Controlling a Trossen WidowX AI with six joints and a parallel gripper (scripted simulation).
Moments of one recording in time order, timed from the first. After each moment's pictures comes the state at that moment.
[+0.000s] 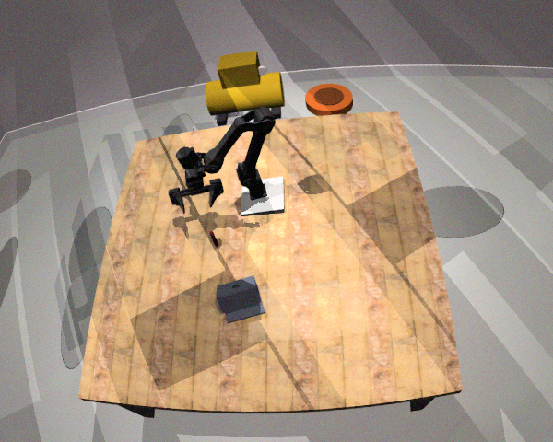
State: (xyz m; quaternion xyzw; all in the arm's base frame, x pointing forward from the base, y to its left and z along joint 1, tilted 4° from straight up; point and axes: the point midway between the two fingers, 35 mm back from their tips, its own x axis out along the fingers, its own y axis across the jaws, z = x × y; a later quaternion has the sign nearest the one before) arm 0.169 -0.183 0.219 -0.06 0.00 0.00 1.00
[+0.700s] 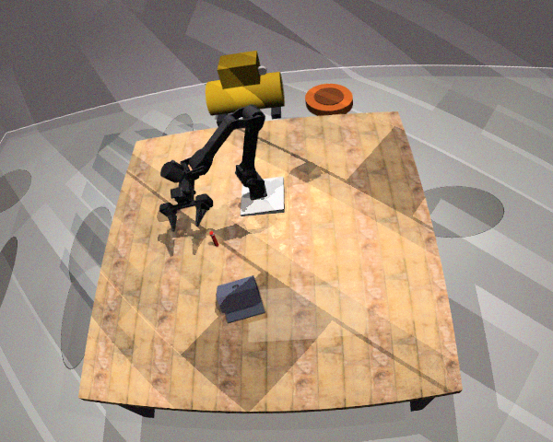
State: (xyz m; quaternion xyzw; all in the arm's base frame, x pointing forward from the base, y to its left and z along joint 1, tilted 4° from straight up) arm 0.214 -0.233 0.205 0.06 0.11 -0.09 0.99
